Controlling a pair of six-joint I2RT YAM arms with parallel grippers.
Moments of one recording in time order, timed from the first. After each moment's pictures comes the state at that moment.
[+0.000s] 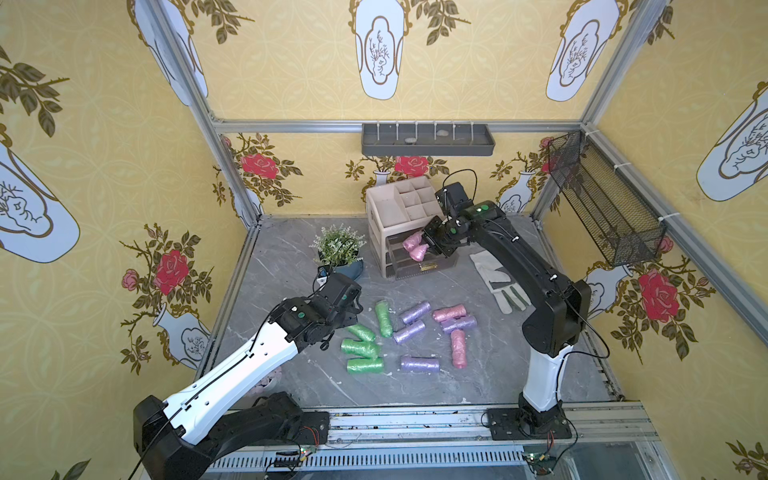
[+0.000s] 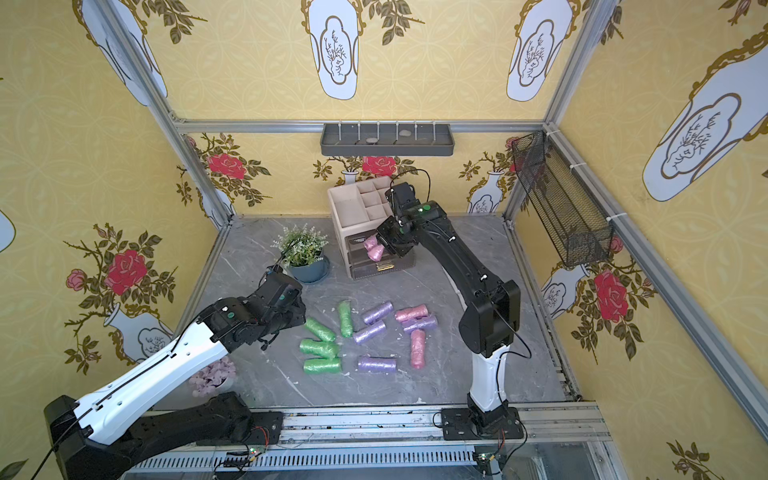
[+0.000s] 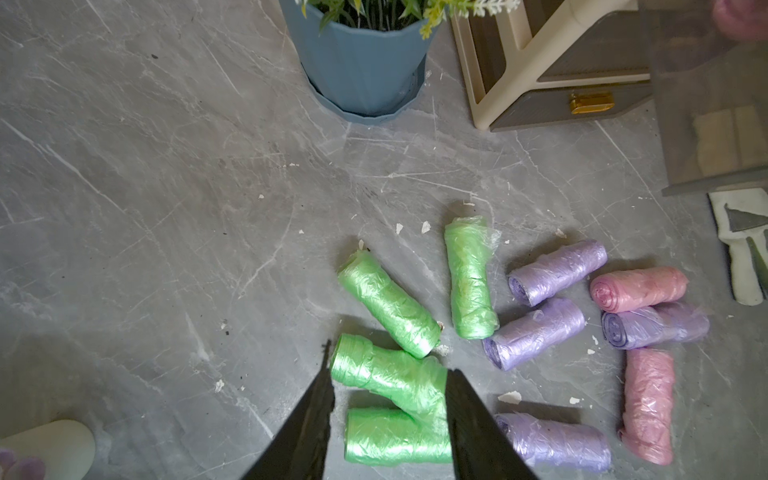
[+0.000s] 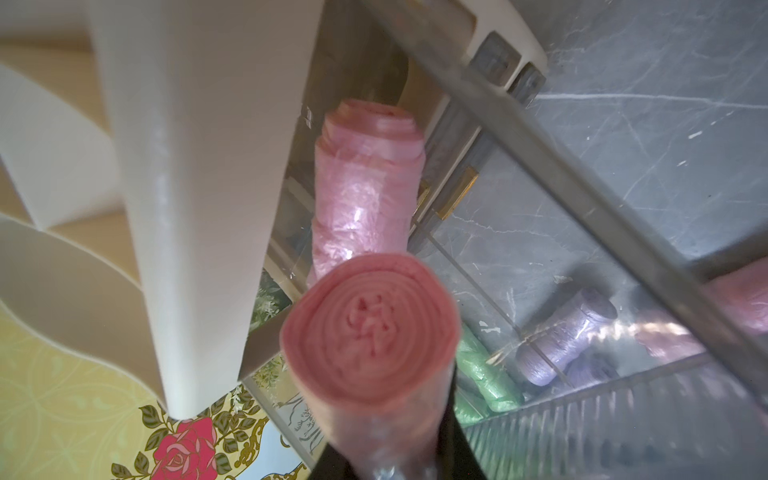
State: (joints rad) left arm -0.75 1.08 1.00 -0.93 -0.33 -0.83; right arm 0.57 1.92 1.97 -1.04 -0.21 1.19
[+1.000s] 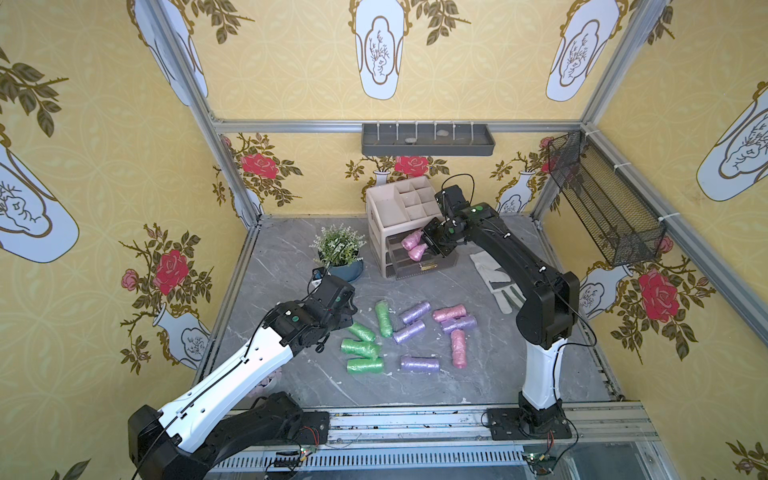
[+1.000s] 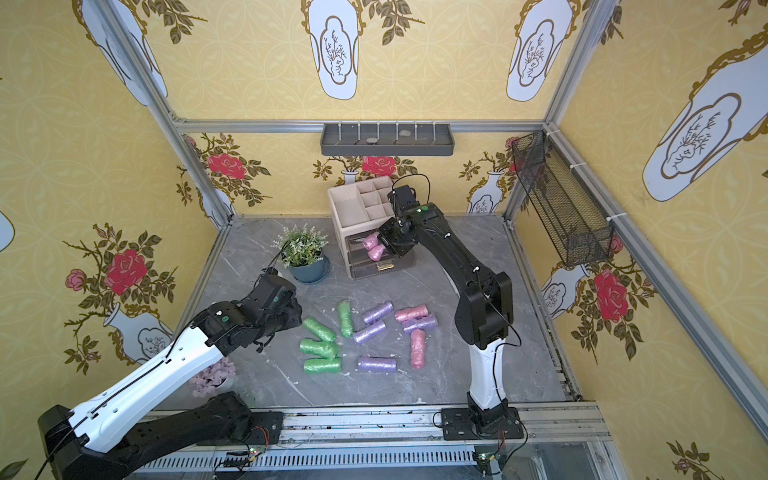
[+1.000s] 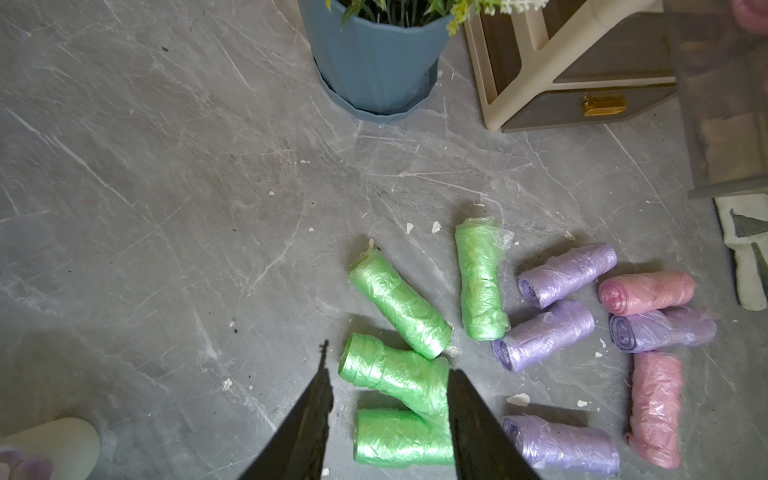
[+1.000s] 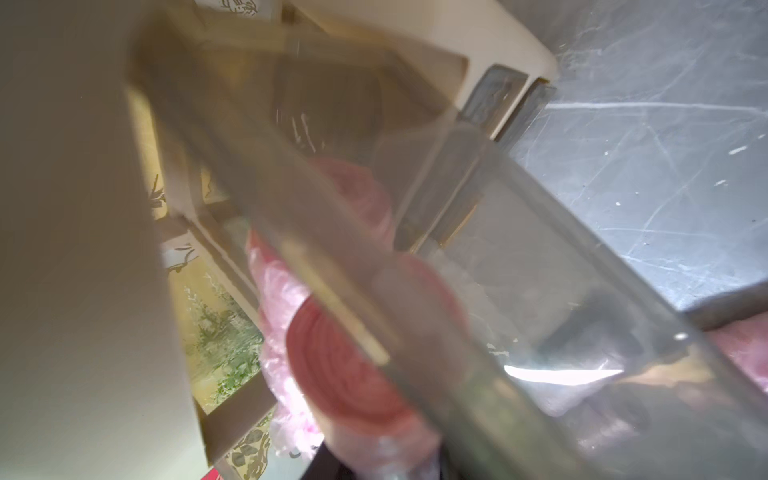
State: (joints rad) left arm -0.71 1.04 0.96 -0.92 -0.31 -0.81; right arm 0.53 2.00 1.97 -0.97 -0.27 1.20
